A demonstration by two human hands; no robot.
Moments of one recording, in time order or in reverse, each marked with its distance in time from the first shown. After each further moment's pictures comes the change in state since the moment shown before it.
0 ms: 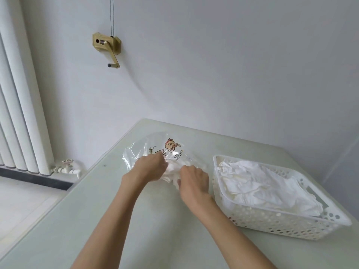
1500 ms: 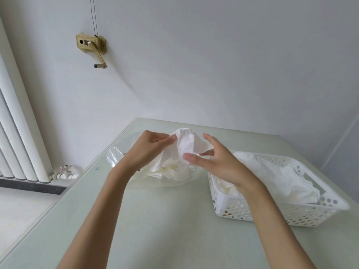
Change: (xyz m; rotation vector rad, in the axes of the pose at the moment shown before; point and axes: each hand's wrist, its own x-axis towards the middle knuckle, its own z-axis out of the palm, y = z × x) left_hand -0.020 0.026 -0.038 -0.771 0.081 0.291; right_hand -0.017 0.072 -0.055 1.013 -0.077 0.028
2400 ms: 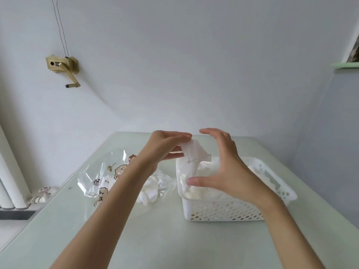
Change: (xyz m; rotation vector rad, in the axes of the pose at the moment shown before) left_hand 0.011 0.092 0.072 -0.359 -0.111 -0.134; right_hand -0.060 0.017 -0.076 -0.204 0.213 -0.390
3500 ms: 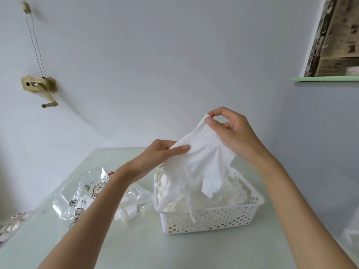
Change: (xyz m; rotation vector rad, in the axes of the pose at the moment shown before) left_hand 0.014 0.016 0.026 0.160 -0.369 0.174; right_hand 0.027 -0.019 -0.096 0.220 0.265 0.051
